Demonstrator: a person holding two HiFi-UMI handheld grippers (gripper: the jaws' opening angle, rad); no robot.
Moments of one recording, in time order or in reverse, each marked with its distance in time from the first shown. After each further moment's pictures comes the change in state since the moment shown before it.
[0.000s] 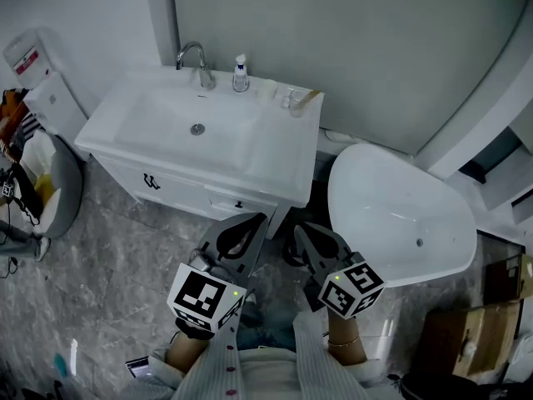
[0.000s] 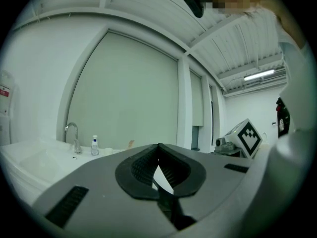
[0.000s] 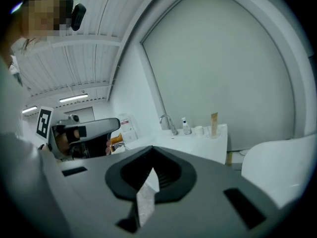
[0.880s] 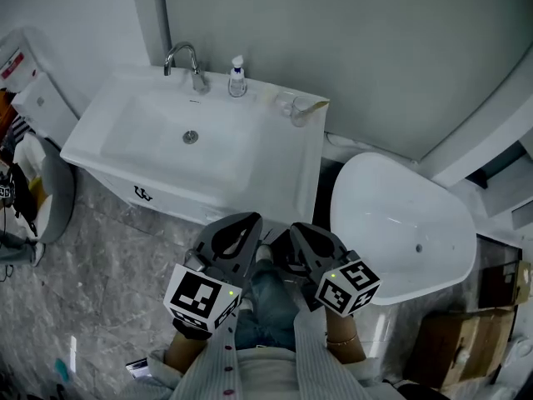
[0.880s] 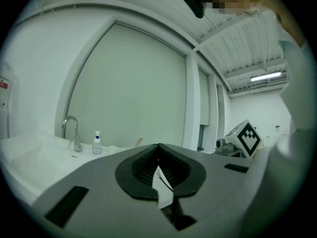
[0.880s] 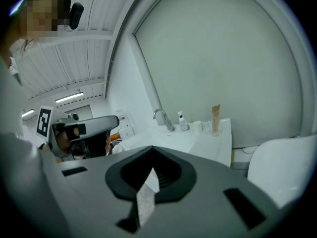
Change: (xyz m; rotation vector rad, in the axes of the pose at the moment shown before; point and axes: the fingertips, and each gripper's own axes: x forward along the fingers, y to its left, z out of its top) left arm 0.065 0.077 -0.012 -0.044 0.031 0.020; right arm 0.083 -0.054 0.005 0.034 0.071 0.005
